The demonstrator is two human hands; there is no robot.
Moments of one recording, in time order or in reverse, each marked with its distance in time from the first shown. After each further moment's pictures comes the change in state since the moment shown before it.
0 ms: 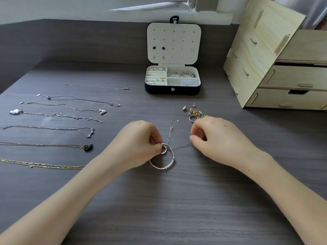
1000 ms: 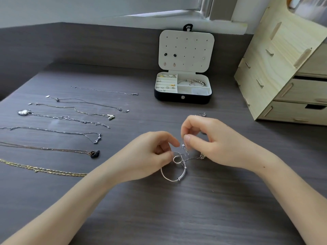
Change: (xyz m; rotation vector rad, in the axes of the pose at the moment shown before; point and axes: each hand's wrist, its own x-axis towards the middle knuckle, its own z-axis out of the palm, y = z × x) left_hand -0.003 -0.010 0.000 -0.438 -0.133 0.071; right_hand 0.024 -0.008 -0.006 0.453 -0.100 -0.339
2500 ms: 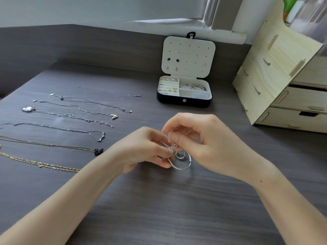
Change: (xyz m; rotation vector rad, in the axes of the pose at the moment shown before) left_hand 0.000 0.005 -0.012 -0.499 -0.076 -0.266; right_hand 0.000 -0.042 0.010 0.131 0.125 -0.155
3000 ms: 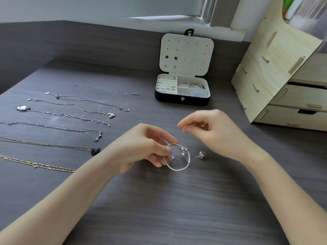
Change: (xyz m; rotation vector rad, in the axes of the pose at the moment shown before) left_hand -0.002 0.002 -0.001 0.025 0.005 0.038; right_hand 0.005 0.045 -0.014 -0.129 0.073 0.233
